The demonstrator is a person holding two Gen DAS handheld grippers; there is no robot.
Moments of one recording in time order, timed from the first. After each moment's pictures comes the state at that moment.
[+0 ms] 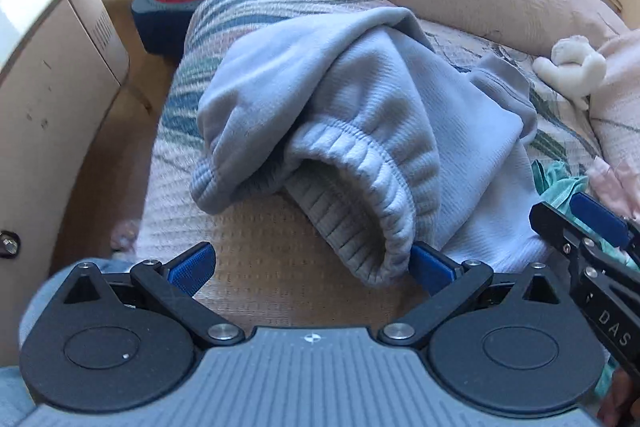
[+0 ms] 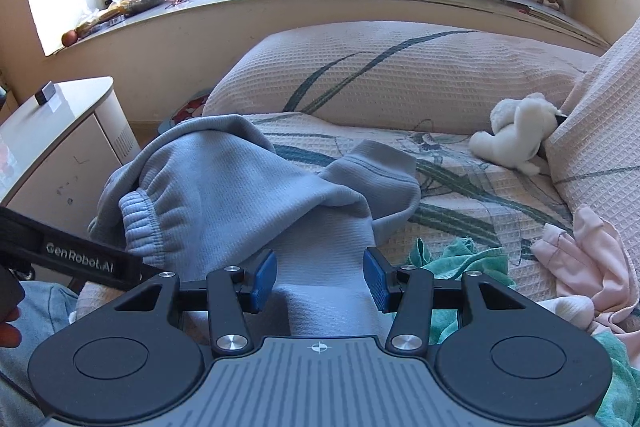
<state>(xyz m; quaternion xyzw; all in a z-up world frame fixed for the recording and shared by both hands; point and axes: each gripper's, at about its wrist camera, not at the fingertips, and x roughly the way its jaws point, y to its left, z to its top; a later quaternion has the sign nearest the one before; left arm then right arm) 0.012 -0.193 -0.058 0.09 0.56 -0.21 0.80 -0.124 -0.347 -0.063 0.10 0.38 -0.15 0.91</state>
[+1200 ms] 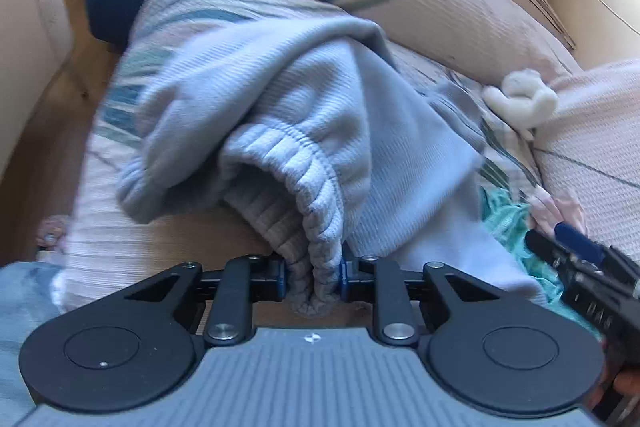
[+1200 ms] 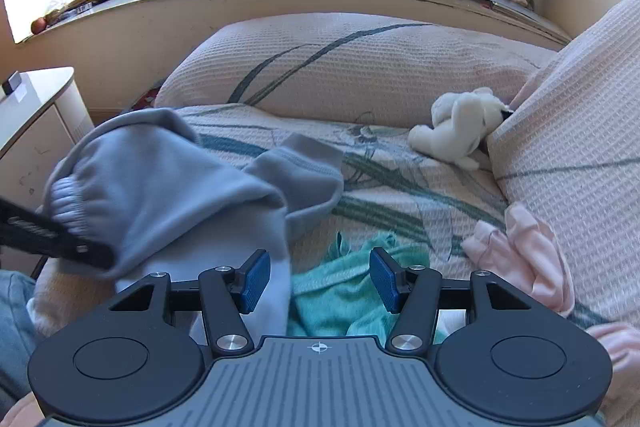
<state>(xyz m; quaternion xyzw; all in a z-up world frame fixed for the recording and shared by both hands) 0.031 -0.171 -0.074 -0.01 0.56 -0.28 0.78 -0.134 -0.381 -0.054 0.07 0.40 -0.20 0.89</state>
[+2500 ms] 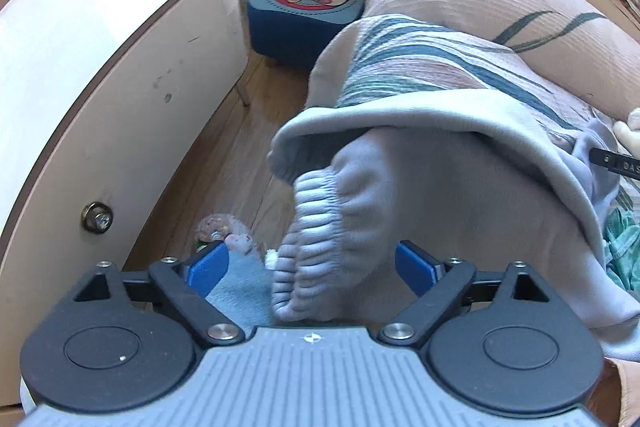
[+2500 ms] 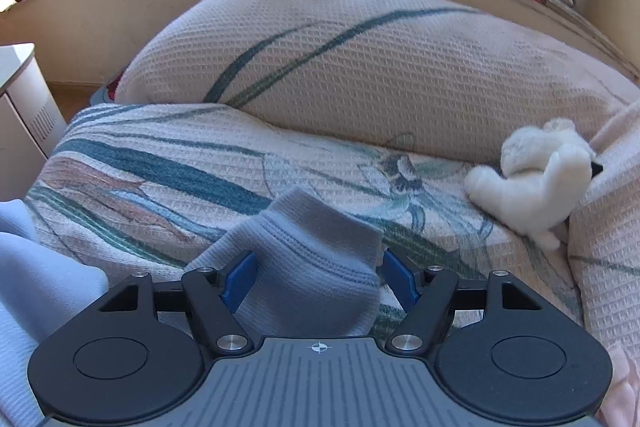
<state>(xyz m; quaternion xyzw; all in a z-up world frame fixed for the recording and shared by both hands) 0.041 -0.076 -0.059 0.06 0.54 -0.12 0.83 -0.004 -0.419 -0.105 0.06 0.45 -0.19 0.87</state>
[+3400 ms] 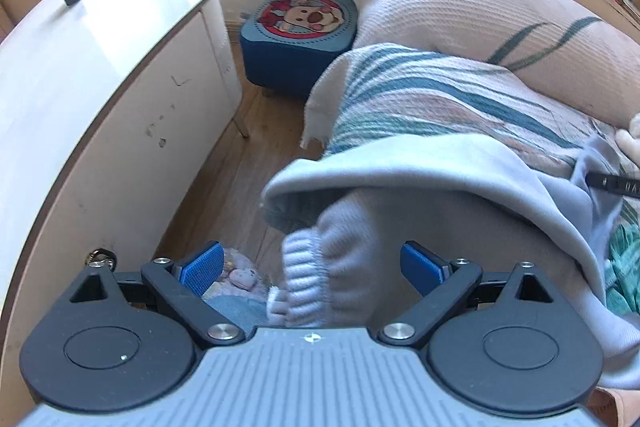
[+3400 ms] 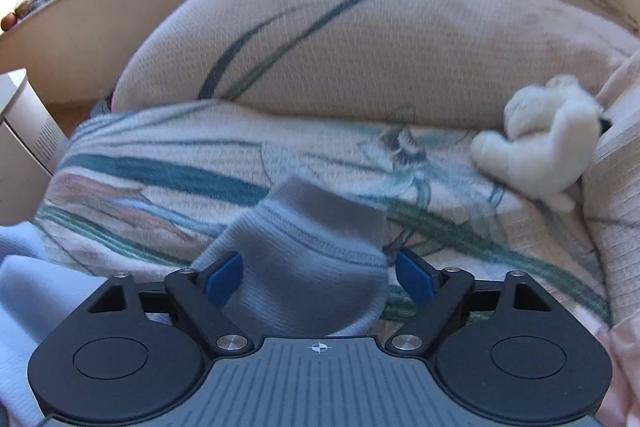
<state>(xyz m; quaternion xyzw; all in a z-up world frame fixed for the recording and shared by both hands) 0.065 -0.092 -0.051 0.08 0.52 -0.11 0.85 -0.002 -0.430 -0.109 0.12 0.46 -0.18 0.86</state>
